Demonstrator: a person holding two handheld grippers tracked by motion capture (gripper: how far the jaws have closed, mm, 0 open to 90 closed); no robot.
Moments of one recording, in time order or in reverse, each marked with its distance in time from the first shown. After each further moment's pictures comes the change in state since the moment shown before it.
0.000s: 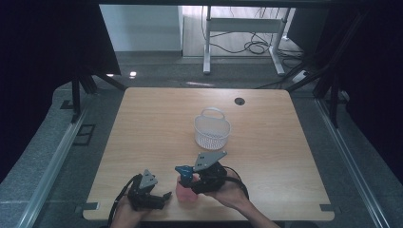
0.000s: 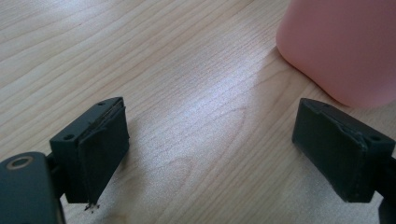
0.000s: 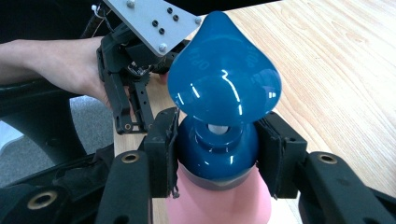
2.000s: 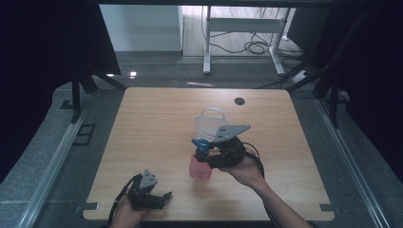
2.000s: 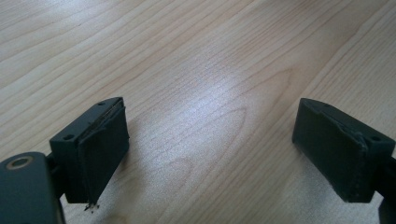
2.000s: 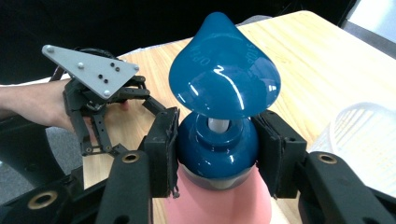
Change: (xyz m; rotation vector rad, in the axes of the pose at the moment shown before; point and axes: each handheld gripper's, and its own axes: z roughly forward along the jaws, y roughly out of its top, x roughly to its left) left arm 0.000 0.000 0.000 -0.002 0.000 0.003; right arm -0.049 0.029 -0.058 -0.055 -0.093 0.055
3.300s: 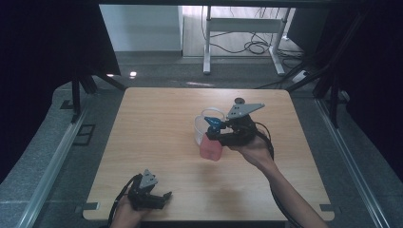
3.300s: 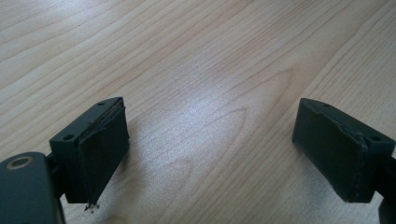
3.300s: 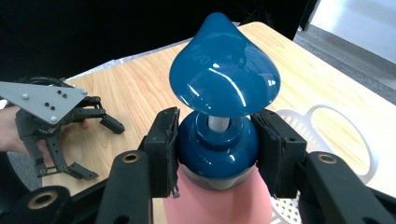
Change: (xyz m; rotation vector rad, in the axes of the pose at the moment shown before) left arm 0.001 0.000 0.000 0.005 -0.001 0.008; right arm -0.047 0.021 -0.025 -0.022 -0.091 0.046
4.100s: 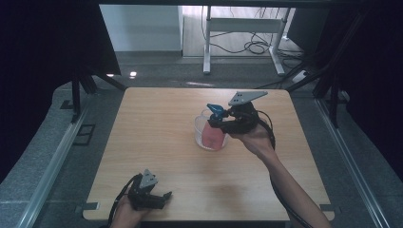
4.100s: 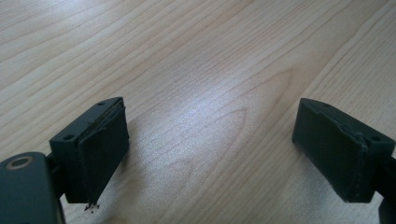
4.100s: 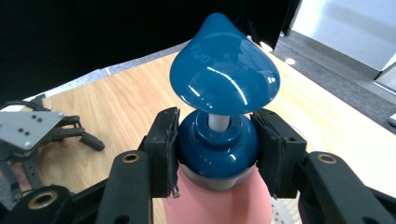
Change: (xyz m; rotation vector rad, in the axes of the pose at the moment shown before) left arm 0.000 0.000 0.000 0.000 -0.001 -0.001; right arm -0.021 0.021 -0.005 -0.018 -0.058 0.017
